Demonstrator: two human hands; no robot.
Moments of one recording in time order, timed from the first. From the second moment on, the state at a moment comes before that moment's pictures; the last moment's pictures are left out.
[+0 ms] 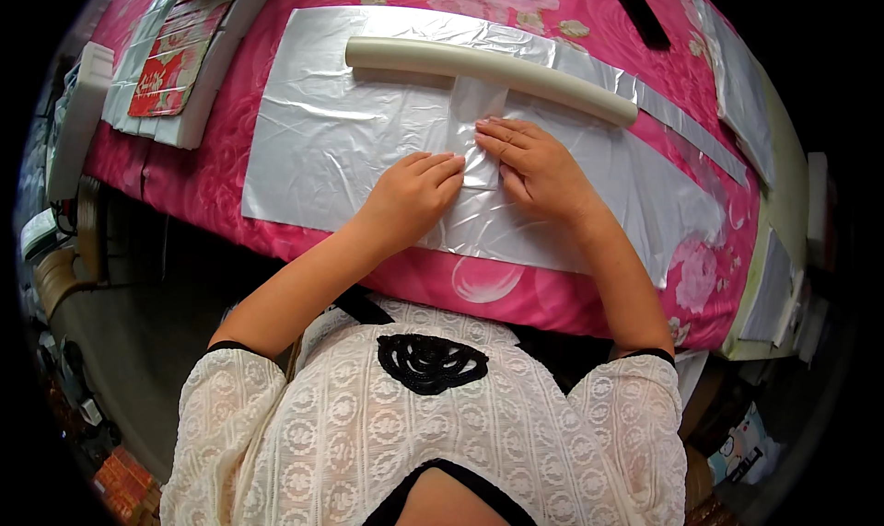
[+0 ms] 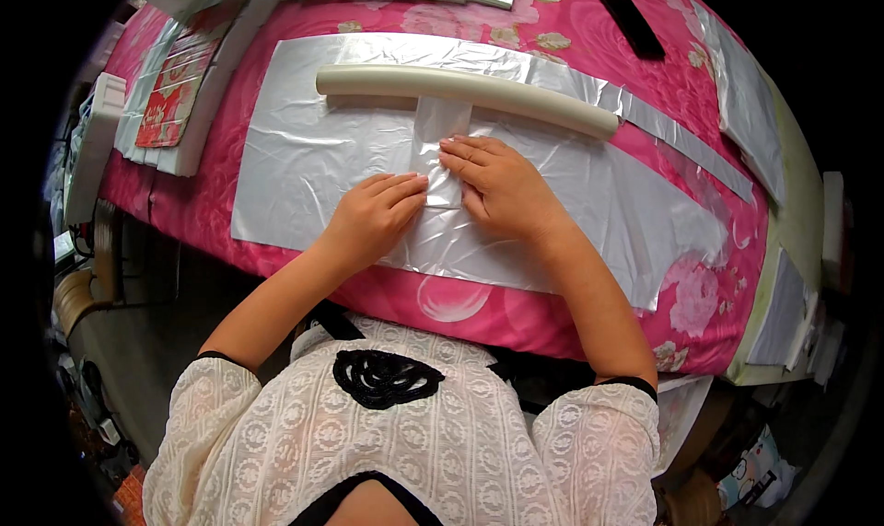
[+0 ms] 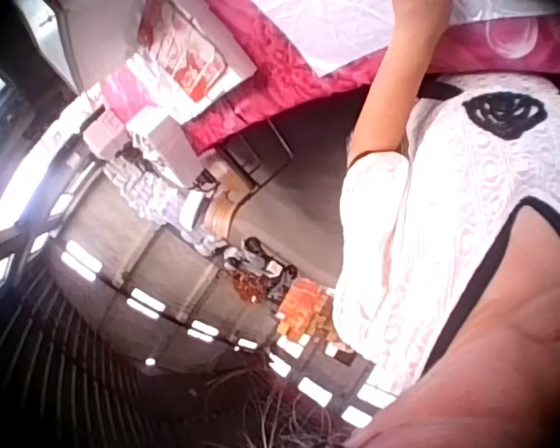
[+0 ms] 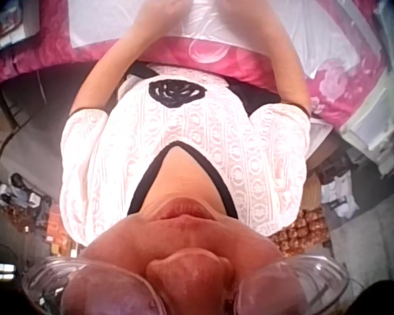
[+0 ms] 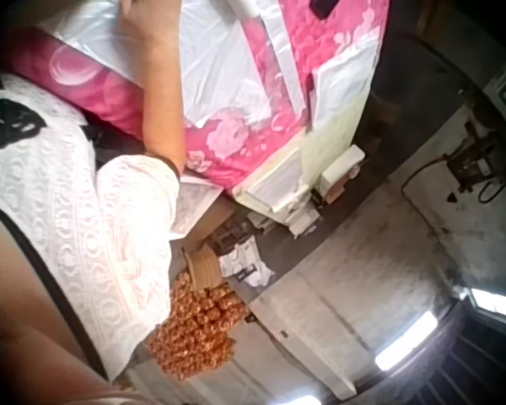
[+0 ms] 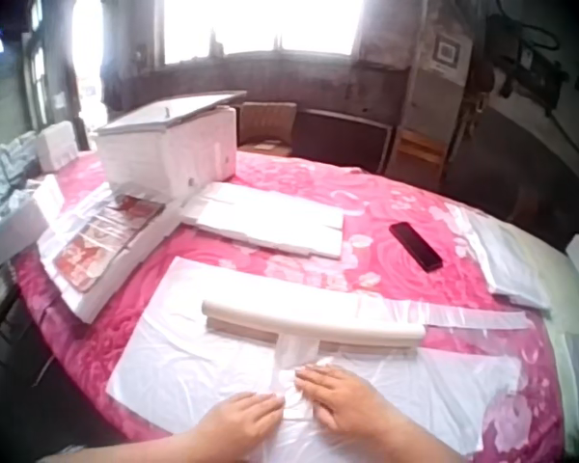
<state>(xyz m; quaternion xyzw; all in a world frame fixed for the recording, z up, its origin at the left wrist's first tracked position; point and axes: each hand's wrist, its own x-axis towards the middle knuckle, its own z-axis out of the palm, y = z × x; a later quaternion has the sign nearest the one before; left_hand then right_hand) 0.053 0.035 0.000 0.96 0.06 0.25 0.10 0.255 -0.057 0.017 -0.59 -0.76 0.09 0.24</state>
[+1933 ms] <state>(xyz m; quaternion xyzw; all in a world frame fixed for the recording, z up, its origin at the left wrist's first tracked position) 0.038 0.012 0.000 0.90 0.16 0.25 0.32 0.199 -0.083 0.059 -0.80 -0.59 0.09 0.10</state>
